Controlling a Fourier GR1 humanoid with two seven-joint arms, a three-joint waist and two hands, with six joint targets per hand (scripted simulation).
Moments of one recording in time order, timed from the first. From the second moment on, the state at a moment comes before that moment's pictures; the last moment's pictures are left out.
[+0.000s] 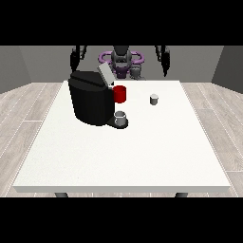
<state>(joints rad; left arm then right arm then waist) -0.01 0.12 0.03 -1.58 -0.01 -0.01 0.03 0.02 -0.13 0.01 -1.55 0.00 0.01 -0.02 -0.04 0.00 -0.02</state>
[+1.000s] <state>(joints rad) -0.13 0.29 0.01 -1.38 -0.19 -0.12 -0.06 -0.04 -0.03 0.00 -1.55 -0.06 0.01 -0.14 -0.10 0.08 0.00</state>
